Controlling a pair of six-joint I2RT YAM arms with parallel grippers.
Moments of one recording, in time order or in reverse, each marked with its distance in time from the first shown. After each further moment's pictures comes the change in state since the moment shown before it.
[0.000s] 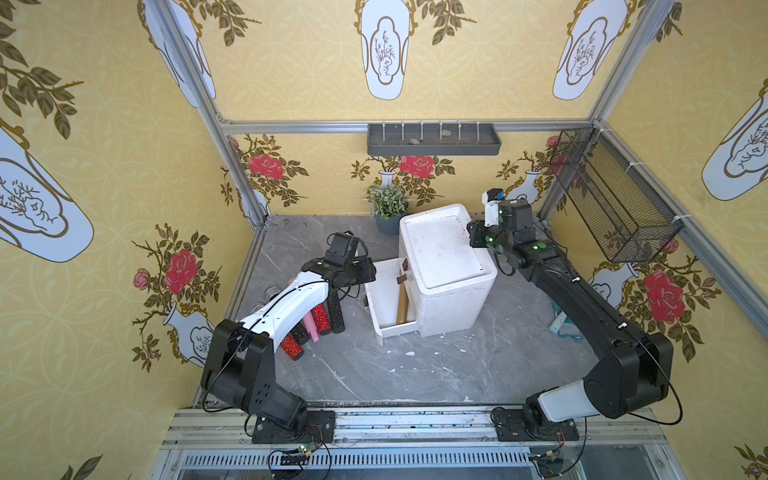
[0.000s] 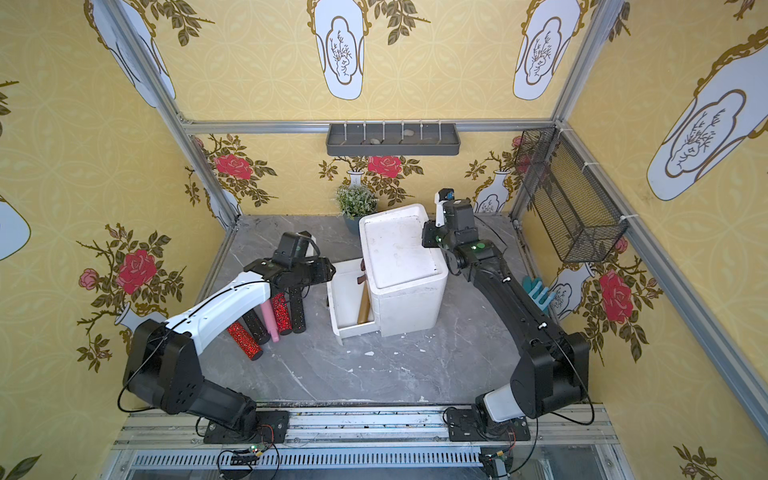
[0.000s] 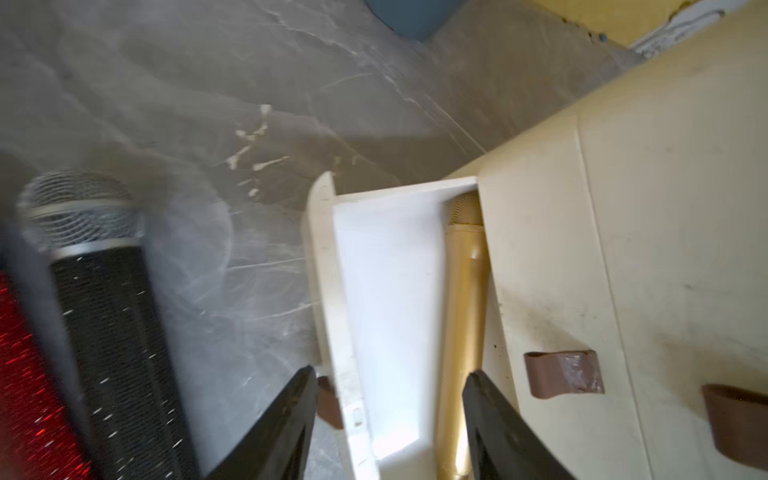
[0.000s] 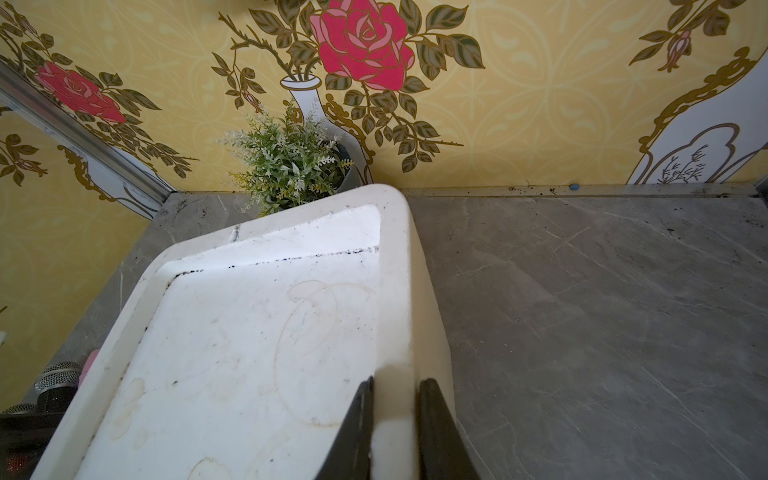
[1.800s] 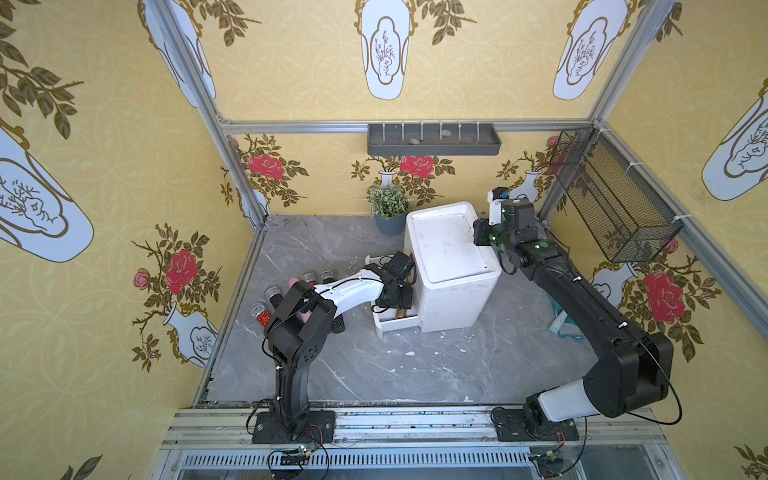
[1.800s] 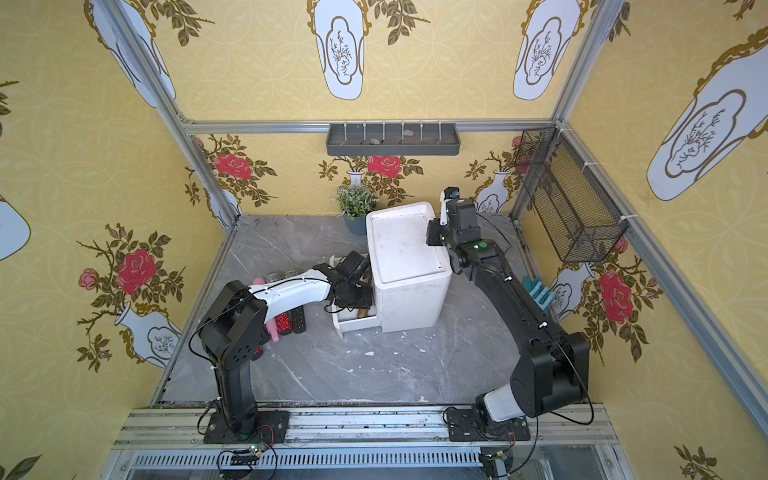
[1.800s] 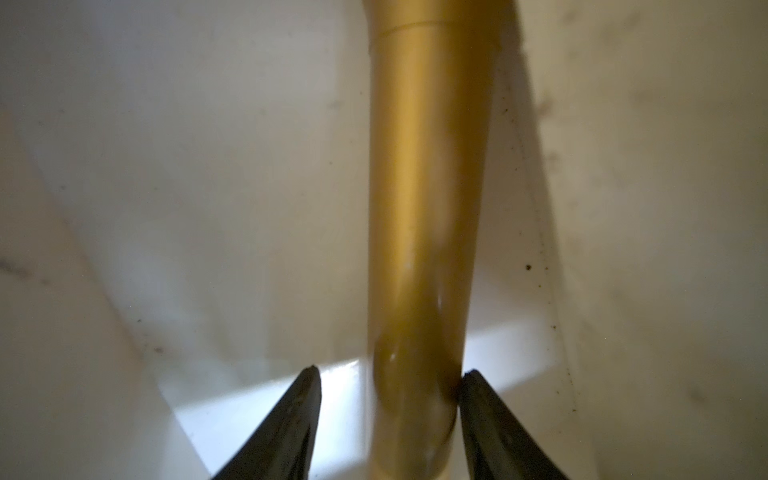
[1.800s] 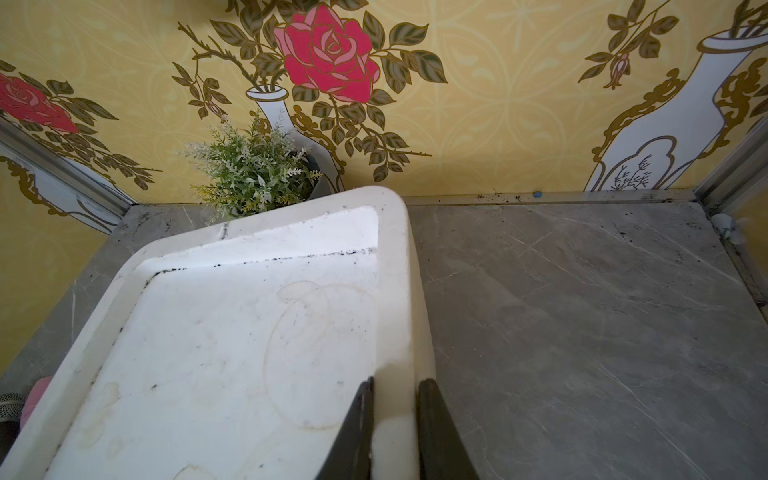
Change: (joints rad) left arm -0.251 0.357 0.152 -0.106 -0.046 -0.053; right arm -0.009 0.001 0.003 0.003 0.056 -0.008
